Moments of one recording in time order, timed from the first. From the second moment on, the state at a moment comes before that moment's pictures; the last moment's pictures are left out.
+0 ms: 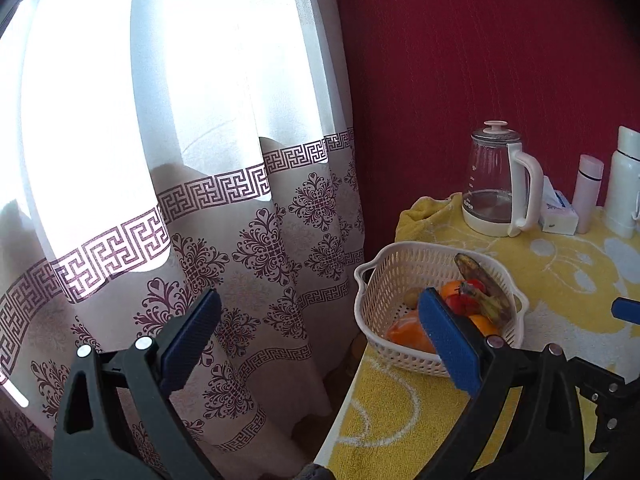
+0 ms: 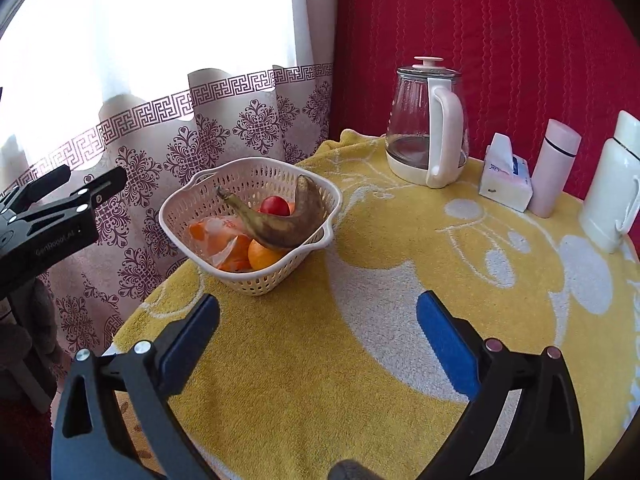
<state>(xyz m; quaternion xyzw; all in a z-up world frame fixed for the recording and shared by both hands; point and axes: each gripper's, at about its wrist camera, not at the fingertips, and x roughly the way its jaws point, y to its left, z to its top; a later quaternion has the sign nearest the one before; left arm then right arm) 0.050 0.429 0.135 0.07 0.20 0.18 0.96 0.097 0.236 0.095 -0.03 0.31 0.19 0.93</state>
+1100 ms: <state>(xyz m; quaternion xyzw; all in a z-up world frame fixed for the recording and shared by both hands) 0.038 0.409 0.101 0.14 0.21 0.18 0.95 0.075 0.257 0.093 -0.11 0.27 0.13 0.95</state>
